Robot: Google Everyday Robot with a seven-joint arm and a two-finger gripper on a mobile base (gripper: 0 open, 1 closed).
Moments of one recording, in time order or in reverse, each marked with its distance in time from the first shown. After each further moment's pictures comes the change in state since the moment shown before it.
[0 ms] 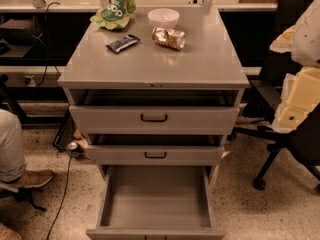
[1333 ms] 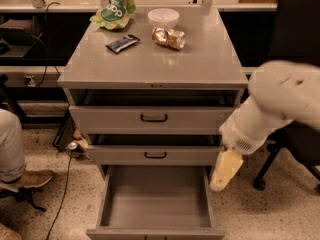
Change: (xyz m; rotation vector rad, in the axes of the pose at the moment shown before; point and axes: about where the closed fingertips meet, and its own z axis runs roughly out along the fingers) arm -0.001 0.062 0.234 -0.223 -0.051 0.113
